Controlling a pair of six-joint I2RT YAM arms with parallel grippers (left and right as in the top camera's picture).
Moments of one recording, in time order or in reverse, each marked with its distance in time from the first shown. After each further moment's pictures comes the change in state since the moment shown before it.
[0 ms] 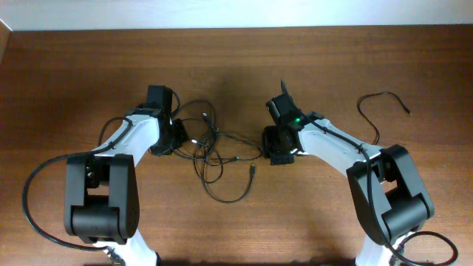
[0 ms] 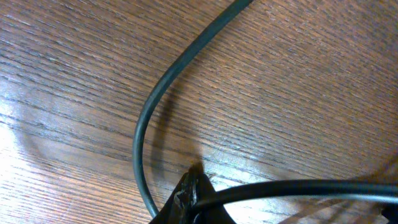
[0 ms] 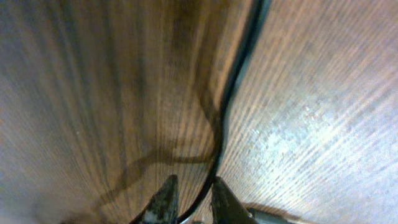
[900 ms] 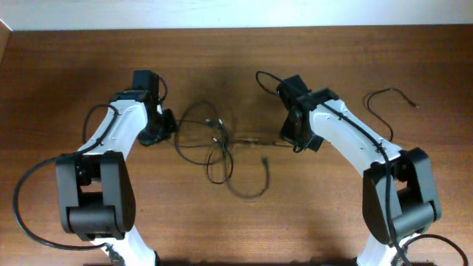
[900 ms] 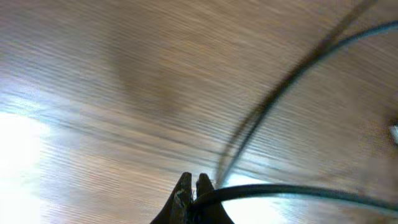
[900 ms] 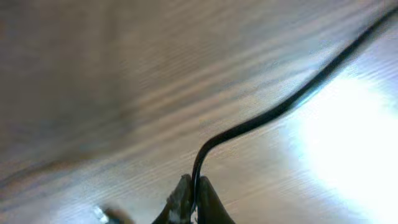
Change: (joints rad) left arm 0.072 0.021 0.181 -0.215 -0.009 0.101; right arm -0.069 -0.018 0.238 -0.464 0.407 -1.022
